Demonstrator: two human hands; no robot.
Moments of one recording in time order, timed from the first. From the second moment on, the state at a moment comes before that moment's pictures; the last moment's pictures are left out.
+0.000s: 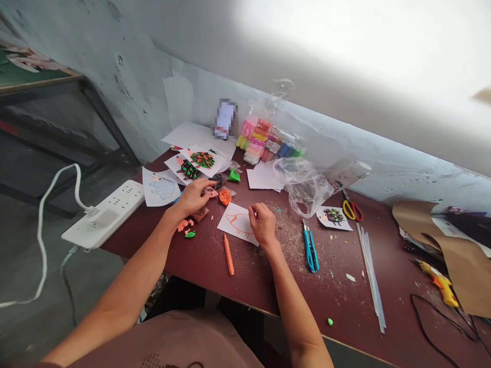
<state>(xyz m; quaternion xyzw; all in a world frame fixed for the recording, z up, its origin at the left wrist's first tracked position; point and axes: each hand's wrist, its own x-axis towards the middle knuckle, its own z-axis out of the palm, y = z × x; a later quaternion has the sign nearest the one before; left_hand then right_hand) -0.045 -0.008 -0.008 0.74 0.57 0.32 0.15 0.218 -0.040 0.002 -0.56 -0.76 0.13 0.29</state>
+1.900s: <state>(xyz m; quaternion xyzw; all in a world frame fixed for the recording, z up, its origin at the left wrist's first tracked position) 0.006 -0.014 0.016 0.47 0.38 0.51 0.62 0.171 -0.026 0.015 -0.48 -0.58 0.47 0.45</state>
